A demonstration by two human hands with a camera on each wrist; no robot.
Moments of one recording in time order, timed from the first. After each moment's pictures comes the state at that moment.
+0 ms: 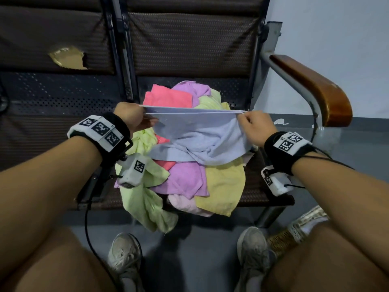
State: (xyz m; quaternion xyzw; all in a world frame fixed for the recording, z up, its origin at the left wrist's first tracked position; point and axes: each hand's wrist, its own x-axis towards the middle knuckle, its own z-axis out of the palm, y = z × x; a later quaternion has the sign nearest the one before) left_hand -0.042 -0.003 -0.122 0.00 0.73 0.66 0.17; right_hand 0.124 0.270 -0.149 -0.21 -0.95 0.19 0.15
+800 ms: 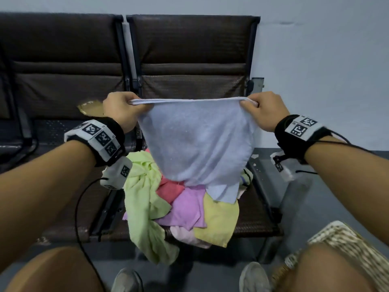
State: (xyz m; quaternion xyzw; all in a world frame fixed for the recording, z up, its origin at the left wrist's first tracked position) left_hand -0.057 -0.029 0.001 0.22 0.84 0.47 -0.15; right_hand 0.130 0.292 0.015 -0.14 -0.94 0.17 0.27
